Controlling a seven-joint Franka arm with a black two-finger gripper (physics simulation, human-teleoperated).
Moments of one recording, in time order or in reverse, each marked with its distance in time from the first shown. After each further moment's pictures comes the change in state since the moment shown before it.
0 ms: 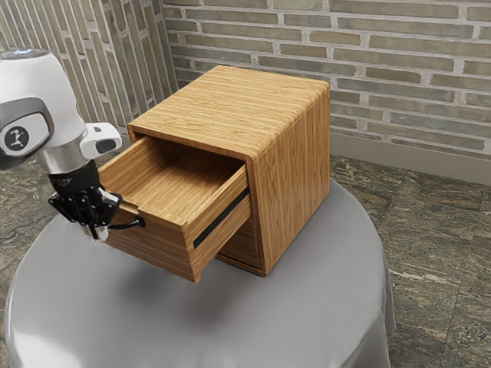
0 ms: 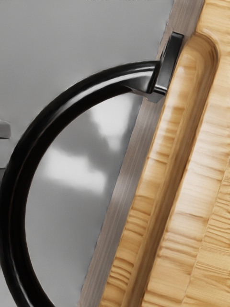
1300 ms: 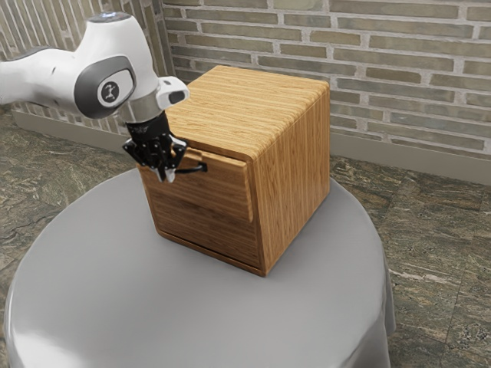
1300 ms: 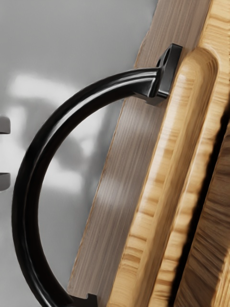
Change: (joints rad) arm 0.000 0.500 -0.022 0.454 0.050 0.139 -0.029
